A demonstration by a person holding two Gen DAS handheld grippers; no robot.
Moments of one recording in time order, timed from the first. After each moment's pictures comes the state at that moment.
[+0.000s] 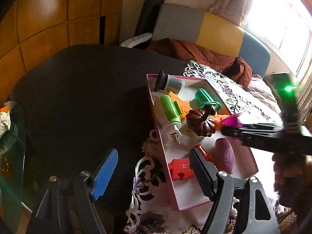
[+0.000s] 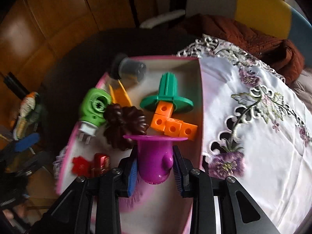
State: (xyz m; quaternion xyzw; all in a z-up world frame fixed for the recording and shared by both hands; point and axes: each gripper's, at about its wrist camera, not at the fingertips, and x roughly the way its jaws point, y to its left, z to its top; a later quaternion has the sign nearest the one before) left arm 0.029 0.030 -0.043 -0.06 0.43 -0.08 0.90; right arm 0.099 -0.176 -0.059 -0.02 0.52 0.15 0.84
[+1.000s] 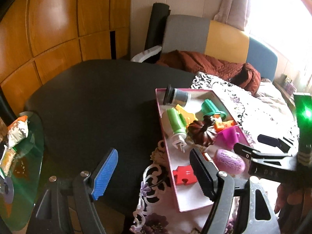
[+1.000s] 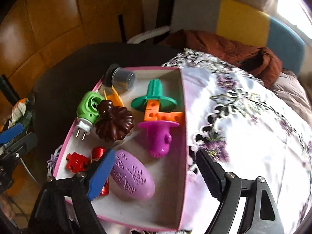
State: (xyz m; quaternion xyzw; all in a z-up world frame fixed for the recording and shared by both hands) left arm 0.011 0.019 -0.020 -0.03 0.38 -0.03 0.92; right arm 0.041 -0.185 -0.035 -0.02 0.45 0.09 0.89
